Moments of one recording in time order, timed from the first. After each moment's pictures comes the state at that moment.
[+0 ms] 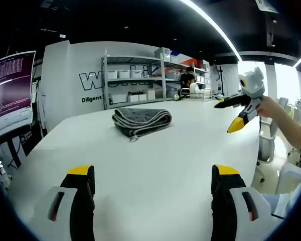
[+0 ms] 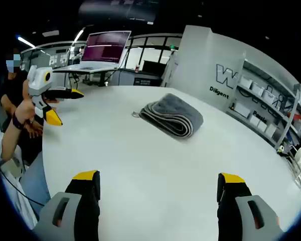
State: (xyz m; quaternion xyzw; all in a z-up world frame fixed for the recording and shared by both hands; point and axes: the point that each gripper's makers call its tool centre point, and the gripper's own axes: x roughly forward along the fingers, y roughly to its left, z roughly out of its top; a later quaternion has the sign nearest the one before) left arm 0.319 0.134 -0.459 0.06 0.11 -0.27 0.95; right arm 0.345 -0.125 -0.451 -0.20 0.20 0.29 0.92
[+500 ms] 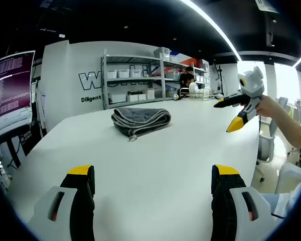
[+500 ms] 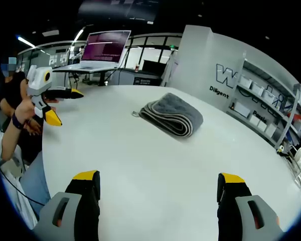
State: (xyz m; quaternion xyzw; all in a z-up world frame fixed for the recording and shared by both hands) left arm 0.318 0.134 -0.460 0.06 0.11 -0.28 0.95; right arm 0.346 -0.125 -0.451 -0.20 0.20 0.29 0.92
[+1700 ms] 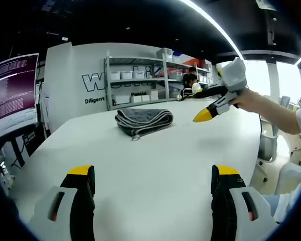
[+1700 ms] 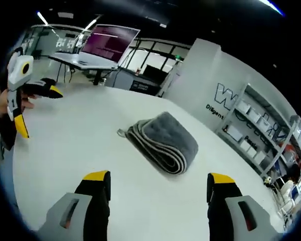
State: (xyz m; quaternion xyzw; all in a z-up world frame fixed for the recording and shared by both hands) left arm 0.308 0.138 -0.461 0.07 0.10 -0.26 0.96; right arm 0.423 -0.068 -0.422 -0.29 0.13 0.27 0.91
